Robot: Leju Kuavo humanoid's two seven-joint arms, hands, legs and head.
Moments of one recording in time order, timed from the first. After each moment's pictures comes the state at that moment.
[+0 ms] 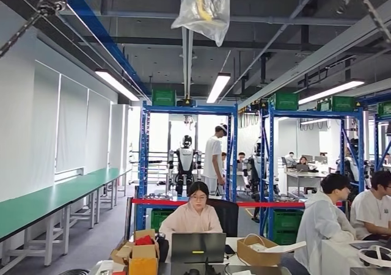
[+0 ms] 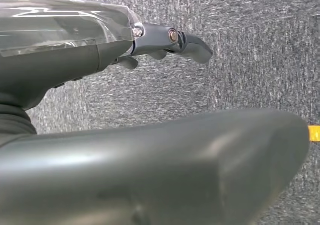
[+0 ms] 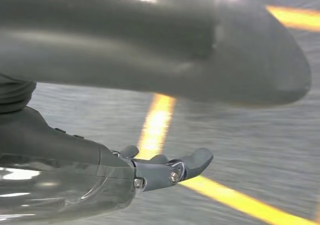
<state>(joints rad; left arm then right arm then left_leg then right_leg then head) -0.07 0.02 1.12 -0.23 -1.07 0.00 -0.42 -0.08 0.03 0.10 -0.25 0.25 -0.02 -0.22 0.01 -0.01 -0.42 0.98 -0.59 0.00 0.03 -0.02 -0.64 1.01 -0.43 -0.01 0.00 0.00</state>
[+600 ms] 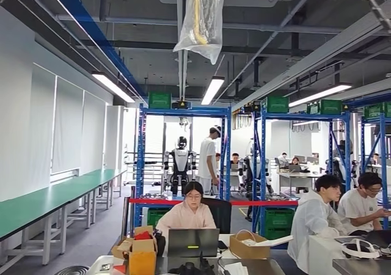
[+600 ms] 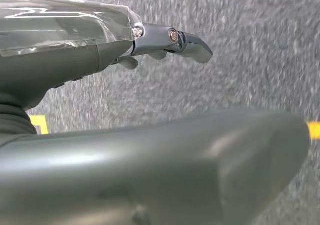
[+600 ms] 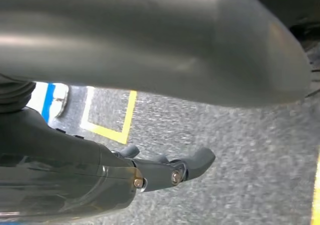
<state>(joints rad) -0.07 0.00 1.14 -0.23 -1.08 0.00 -0.41 -0.03 0.04 0.07 -0.18 0.21 -0.01 0.10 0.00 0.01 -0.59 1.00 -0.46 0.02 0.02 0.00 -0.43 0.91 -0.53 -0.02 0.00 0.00</state>
